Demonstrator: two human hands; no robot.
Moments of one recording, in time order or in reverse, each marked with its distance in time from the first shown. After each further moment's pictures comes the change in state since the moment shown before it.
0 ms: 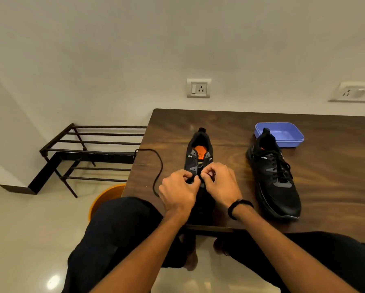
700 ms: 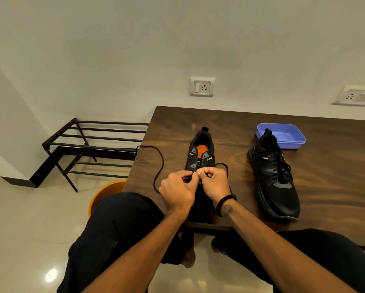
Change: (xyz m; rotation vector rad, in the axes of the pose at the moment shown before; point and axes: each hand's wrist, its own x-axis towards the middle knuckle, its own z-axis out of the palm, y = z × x) left_hand -0.006 -0.004 0.003 -0.166 0.028 -0.031; right_hand 0.009 0.009 0.046 0.497 -0.031 0.382
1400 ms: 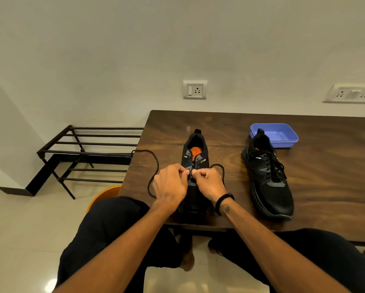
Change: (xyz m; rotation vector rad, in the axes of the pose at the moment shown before) left_hand 0.029 0.001 -0.007 0.271 -0.154 0.193; right_hand 0.011 -0.001 -0.011 -0.230 -0.032 -0.071
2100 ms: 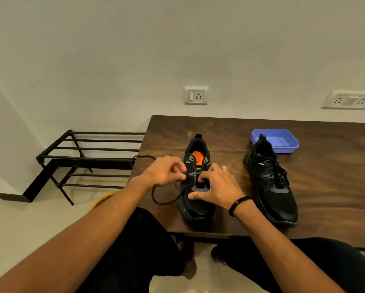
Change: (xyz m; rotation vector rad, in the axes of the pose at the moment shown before) left_hand 0.083 -0.039 -0.038 -0.123 -0.543 0.293; right_hand -0.017 -0.034 -0.047 -0.753 -0.184 -0.294
